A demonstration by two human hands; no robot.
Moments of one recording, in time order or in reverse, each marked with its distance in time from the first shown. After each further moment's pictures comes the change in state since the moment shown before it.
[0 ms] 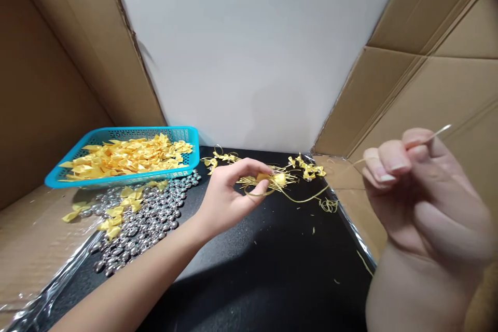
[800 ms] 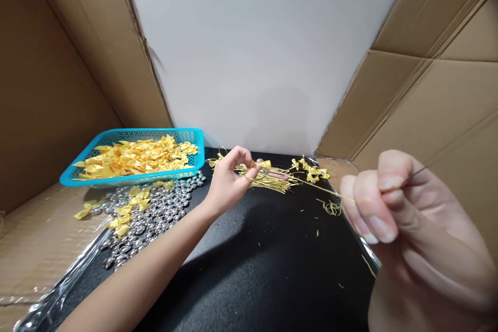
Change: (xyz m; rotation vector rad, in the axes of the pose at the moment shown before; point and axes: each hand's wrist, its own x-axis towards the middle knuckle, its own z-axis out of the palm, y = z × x) left_hand 0.010 -0.050 -0.003 0.049 0.126 -0.080; right_hand -0.026 0.002 0.024 0.012 -0.253 0.095
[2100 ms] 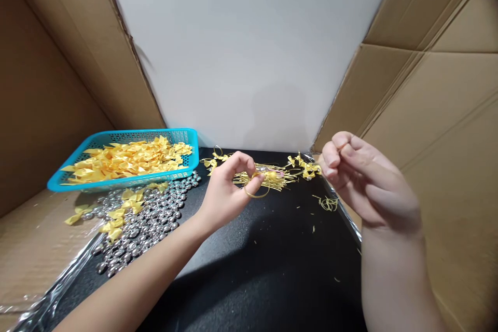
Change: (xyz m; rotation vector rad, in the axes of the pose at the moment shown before) left_hand -0.013 0.034 0.003 -0.002 -0.081 -0.036; right_hand 0.038 0.019 -0.033 -0.067 0.074 0.117
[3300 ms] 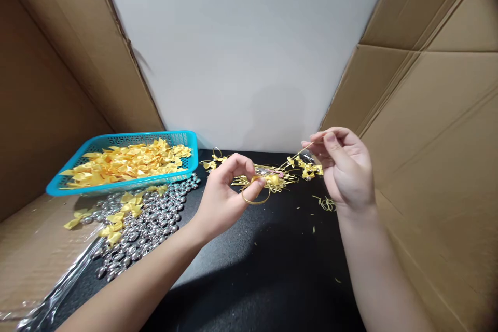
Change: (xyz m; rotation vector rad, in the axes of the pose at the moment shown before) left_hand -0.003 0.015 -0.003 -0.124 -0.012 -0.064; right_hand 0.024 0.040 -0.003 -0.010 0.291 -0.257
